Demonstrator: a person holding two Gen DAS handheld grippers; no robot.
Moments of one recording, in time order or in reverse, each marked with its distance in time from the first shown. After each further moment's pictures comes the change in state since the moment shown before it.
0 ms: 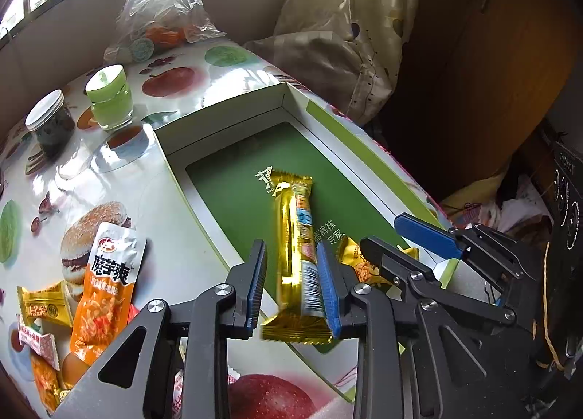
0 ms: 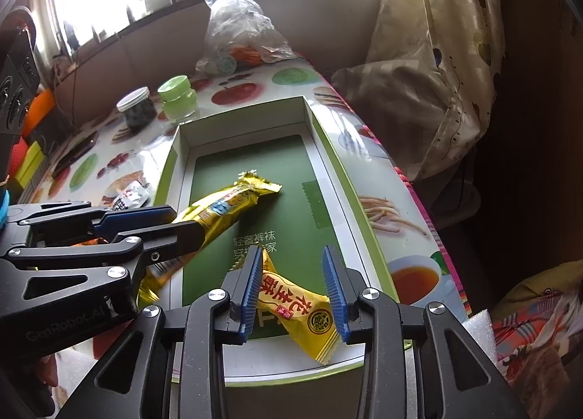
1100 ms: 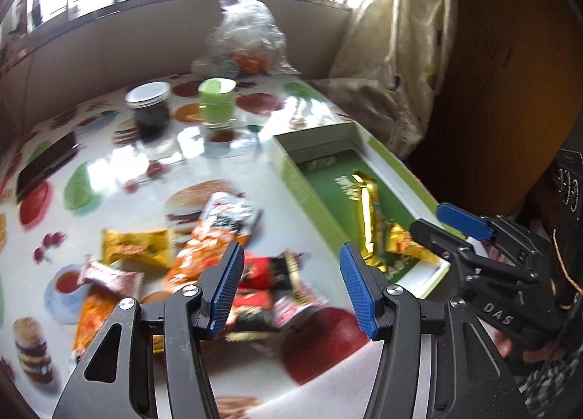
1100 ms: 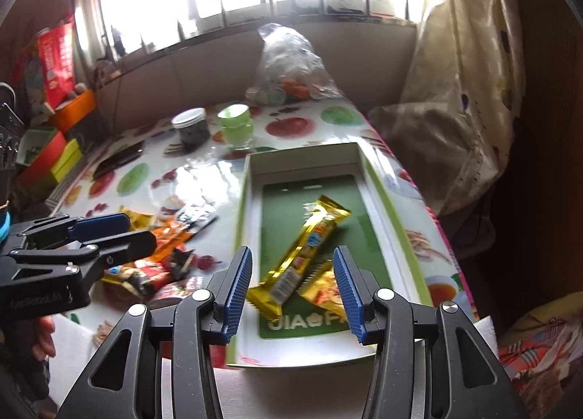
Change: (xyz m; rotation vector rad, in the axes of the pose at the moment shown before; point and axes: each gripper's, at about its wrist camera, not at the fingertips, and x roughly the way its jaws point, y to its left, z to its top) left arm -0.092 0.061 -0.053 -0.149 -0.166 0.102; right arm -0.050 0.047 0.003 -0.102 -0.107 0.097
